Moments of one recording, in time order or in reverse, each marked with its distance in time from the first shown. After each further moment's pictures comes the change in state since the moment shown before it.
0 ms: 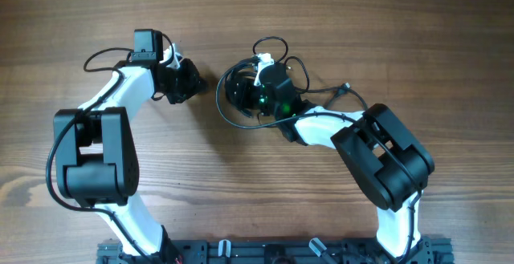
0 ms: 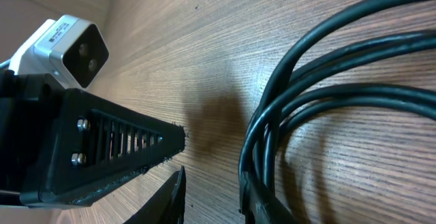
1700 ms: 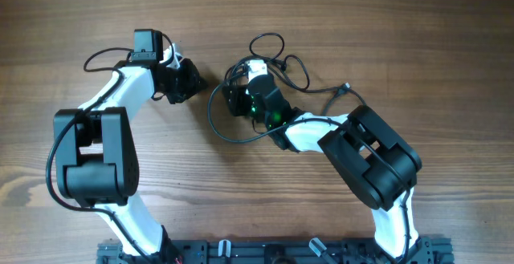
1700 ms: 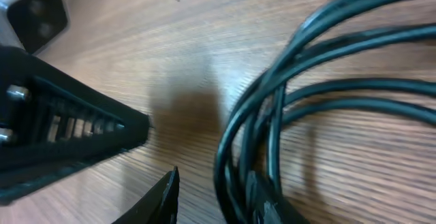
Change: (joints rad) left arm 0.000 0.000 0.000 0.002 0.000 0.000; right arm 0.065 0.045 0.000 0.017 0.181 -0.172
